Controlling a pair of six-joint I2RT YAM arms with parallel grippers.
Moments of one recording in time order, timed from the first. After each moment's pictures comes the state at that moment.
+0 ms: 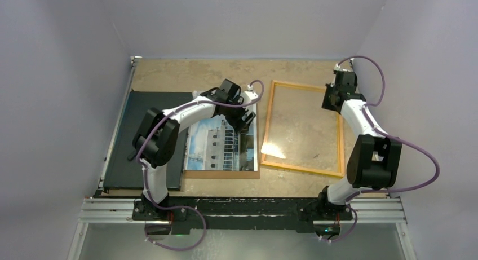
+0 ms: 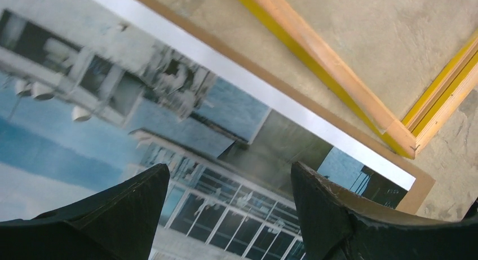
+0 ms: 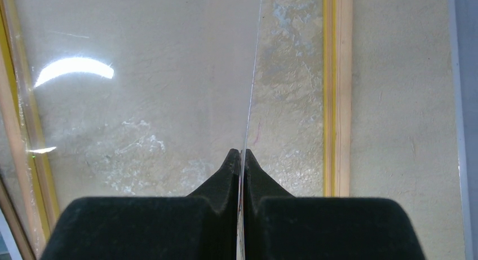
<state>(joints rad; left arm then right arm) -0.58 1.93 1.41 -0.46 0.41 0.25 -0.10 1.56 1.14 -0.43 0.06 0.13</state>
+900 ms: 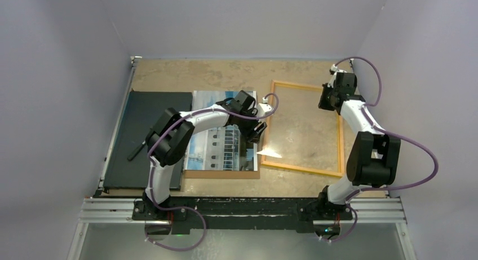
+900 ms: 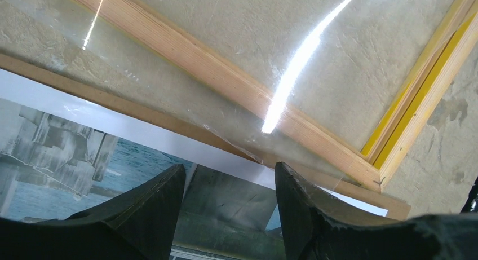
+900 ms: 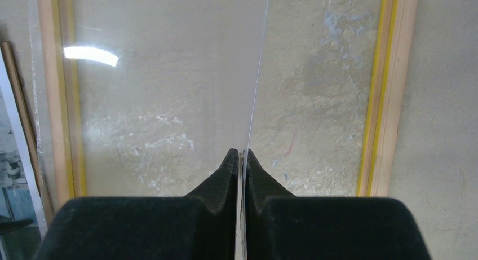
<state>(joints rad) -0.72 2.04 1.40 -0.34 0.45 0.21 -0.11 1.58 1.13 -0.36 -0.09 0.10</state>
